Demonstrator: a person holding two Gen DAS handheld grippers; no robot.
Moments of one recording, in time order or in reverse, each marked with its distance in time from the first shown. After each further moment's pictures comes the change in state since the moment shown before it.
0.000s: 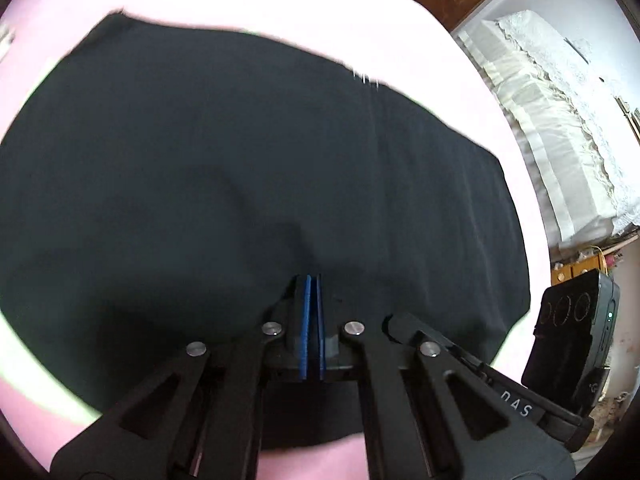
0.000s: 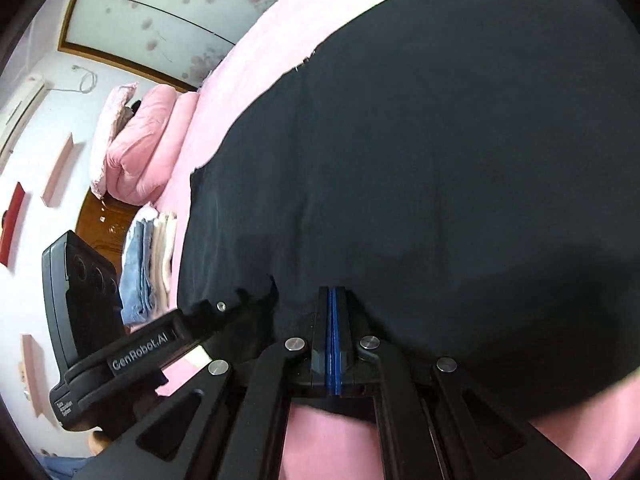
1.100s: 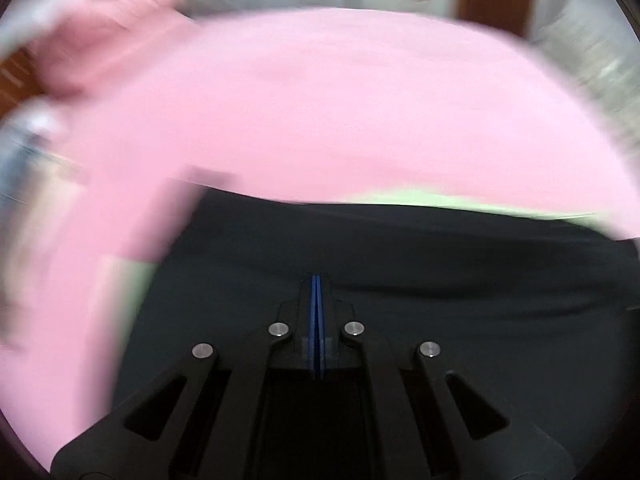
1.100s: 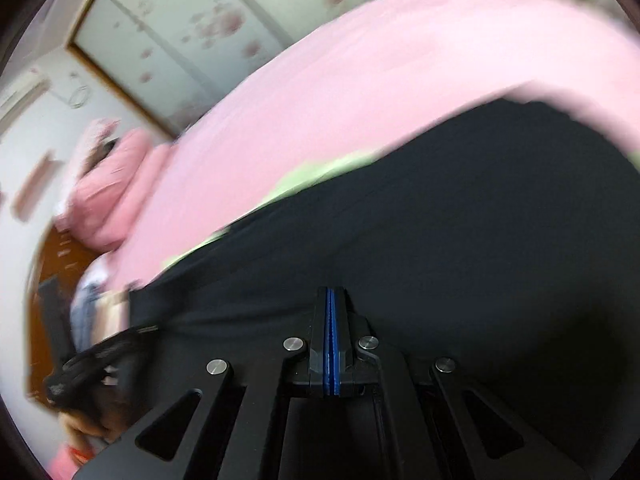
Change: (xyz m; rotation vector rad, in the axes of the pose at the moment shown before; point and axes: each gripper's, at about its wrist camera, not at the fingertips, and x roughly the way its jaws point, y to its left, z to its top) left arm 0.062 0.091 0.138 0.132 -0.252 0.662; right arm -0.032 -0.079 0.148 -0.070 -0.323 -0.256
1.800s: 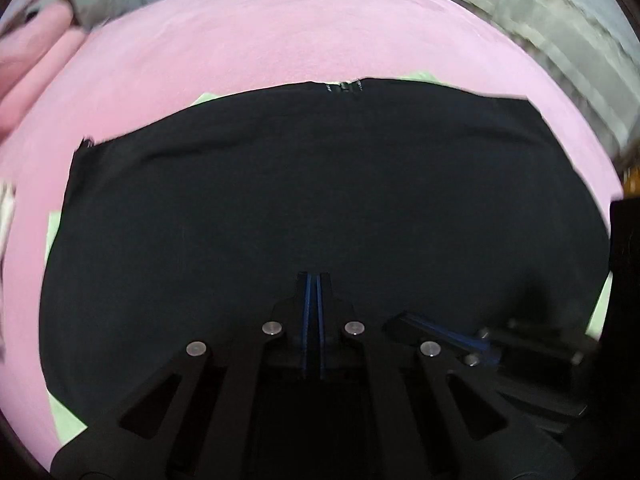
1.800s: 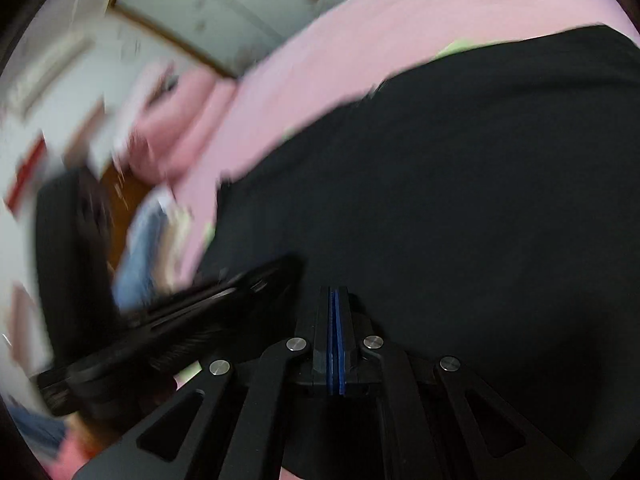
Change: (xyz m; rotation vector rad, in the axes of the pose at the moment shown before) left arm -0.080 -0.103 -0.068 0.276 0.127 -0.427; right arm 0.002 0.128 -0.132 -0.156 0.284 0.261
